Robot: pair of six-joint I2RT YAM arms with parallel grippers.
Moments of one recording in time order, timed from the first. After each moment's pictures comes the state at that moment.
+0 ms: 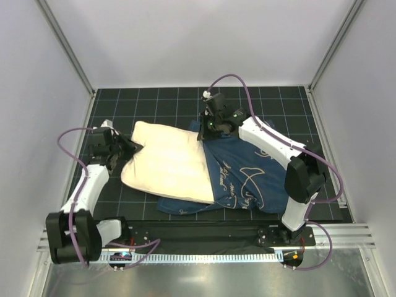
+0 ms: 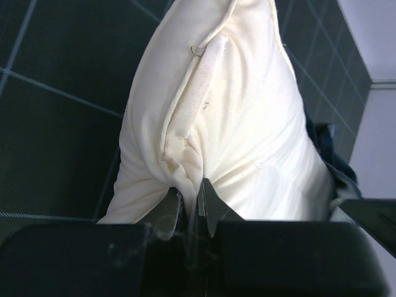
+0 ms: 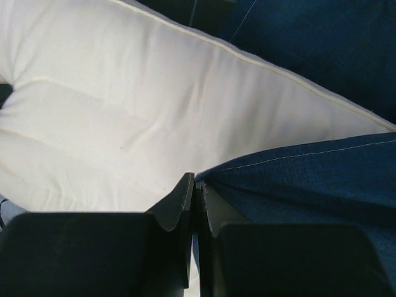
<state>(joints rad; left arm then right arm) 0.08 1.18 0.69 -0.18 0.31 -0.75 0.66 1.79 1.54 -0.58 -0.13 0.55</state>
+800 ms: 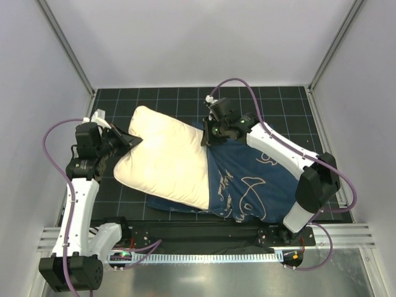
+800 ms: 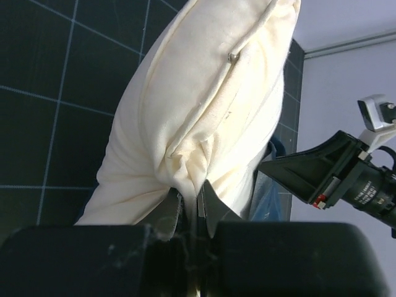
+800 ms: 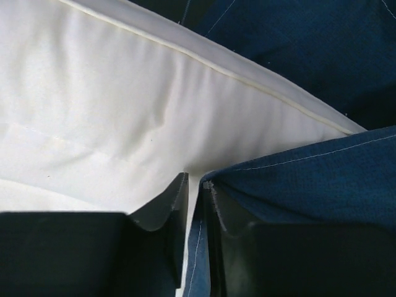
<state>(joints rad) 0.05 0.90 0.93 -0.52 0.44 -0.74 0.67 1.66 1.46 -0.63 -0.12 0.49</state>
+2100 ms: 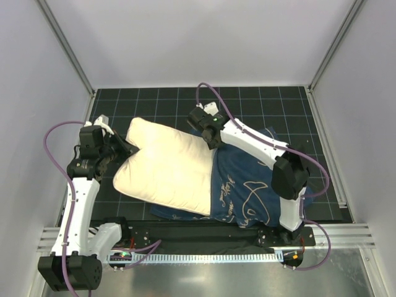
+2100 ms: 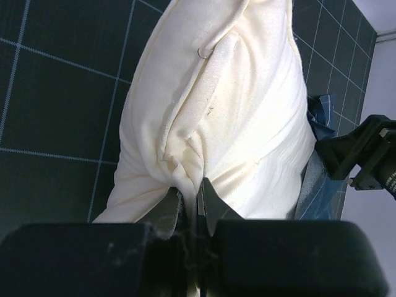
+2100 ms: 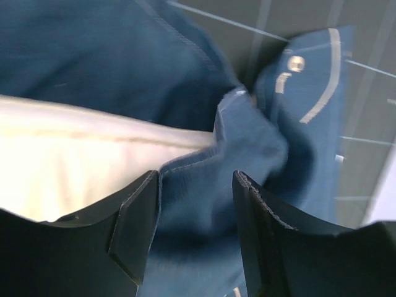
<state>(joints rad) 0.03 0.91 0.93 -0.67 0.31 -0.60 0.80 1.89 1.70 -1.03 0.59 0.41</state>
